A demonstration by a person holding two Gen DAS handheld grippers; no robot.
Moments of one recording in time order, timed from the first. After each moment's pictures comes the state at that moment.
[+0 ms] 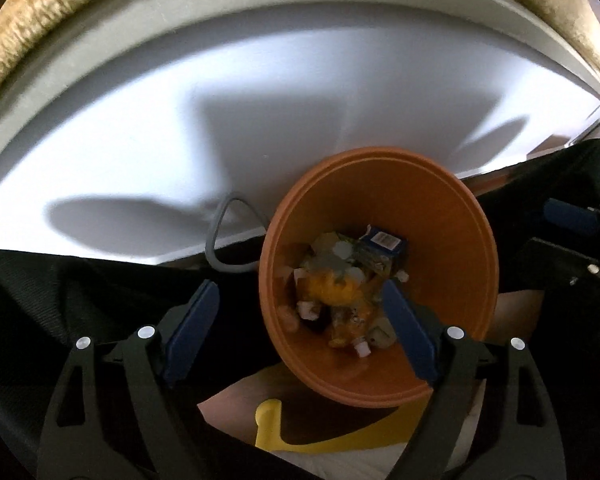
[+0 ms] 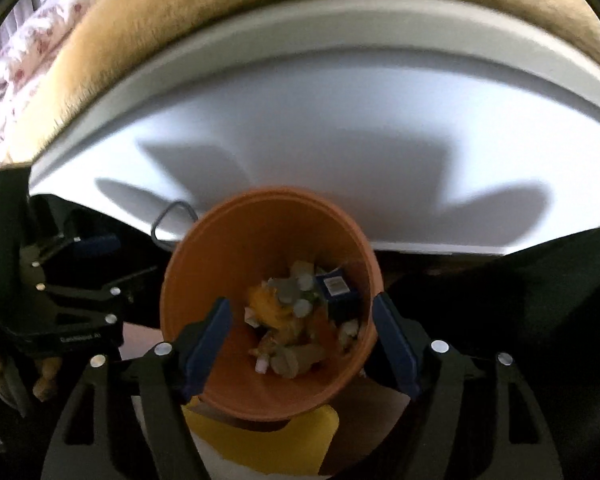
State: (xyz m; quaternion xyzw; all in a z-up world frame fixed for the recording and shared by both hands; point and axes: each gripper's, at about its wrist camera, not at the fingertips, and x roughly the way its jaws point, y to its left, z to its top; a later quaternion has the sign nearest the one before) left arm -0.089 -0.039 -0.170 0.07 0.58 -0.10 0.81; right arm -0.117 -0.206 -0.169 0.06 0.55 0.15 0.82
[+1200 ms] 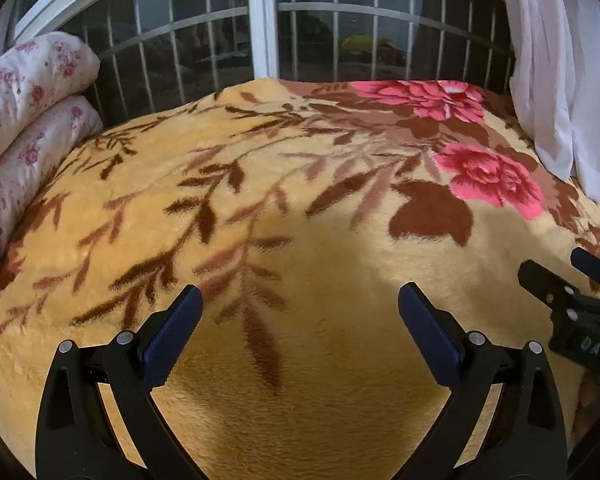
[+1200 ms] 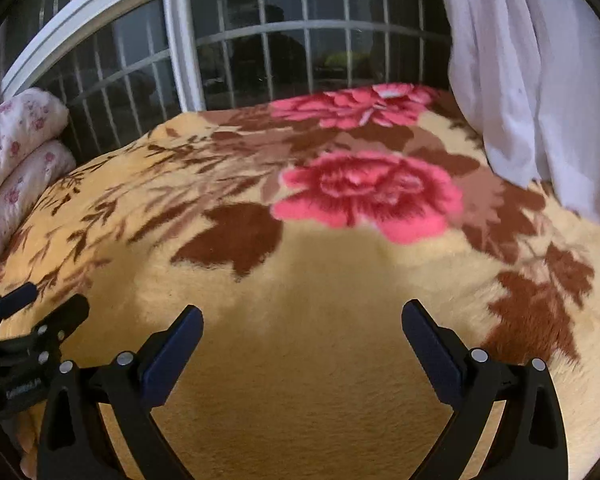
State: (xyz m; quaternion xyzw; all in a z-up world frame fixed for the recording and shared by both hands) left arm 0.106 -0.020 -0.009 0.02 0.35 0.00 0.94; right arm 0.108 -0.218 -0.024 0.05 0.35 0.02 0.94
